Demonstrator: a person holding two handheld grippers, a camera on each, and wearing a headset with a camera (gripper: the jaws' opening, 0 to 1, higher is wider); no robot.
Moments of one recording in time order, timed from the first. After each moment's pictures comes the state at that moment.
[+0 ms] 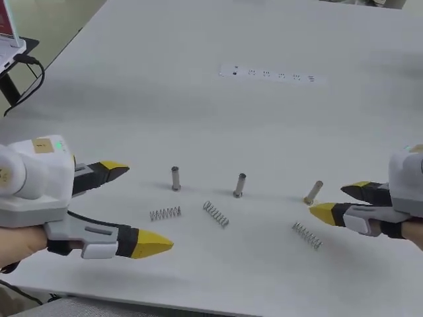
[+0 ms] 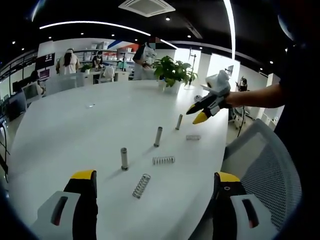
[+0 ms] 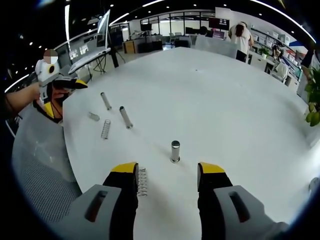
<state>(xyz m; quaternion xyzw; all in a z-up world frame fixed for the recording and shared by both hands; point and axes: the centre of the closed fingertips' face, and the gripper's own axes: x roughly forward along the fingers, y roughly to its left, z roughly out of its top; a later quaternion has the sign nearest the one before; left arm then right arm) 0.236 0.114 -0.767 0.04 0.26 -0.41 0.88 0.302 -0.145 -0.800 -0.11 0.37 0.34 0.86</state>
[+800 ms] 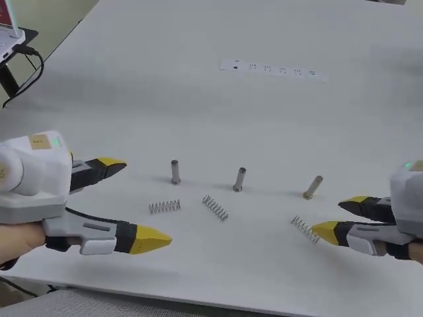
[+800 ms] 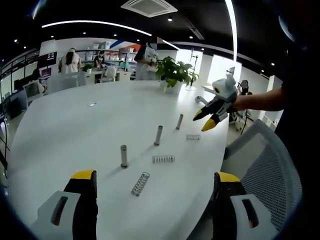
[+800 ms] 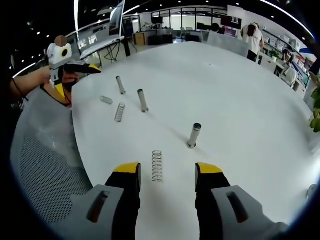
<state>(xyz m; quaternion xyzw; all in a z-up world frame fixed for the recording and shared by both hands) 0.233 0.116 -0.769 0.03 0.26 -0.40 0.88 0.268 -0.137 -0.813 -0.15 0.38 0.37 0.83</state>
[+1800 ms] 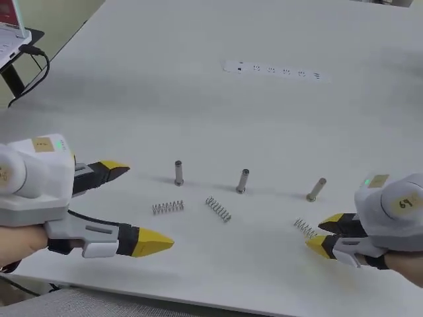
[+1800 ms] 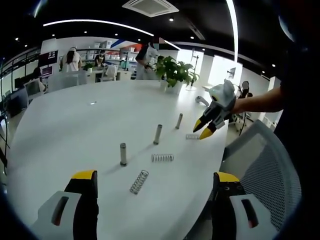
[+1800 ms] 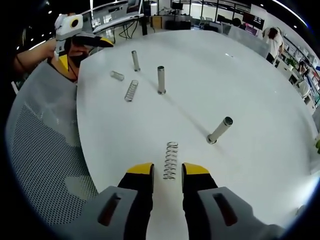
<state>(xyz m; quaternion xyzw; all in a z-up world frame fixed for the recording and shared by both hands) 0.230 0.117 -0.770 0.03 0.26 -0.40 0.88 0.255 -0.123 -0.844 -0.22 0.42 0.41 0.78</state>
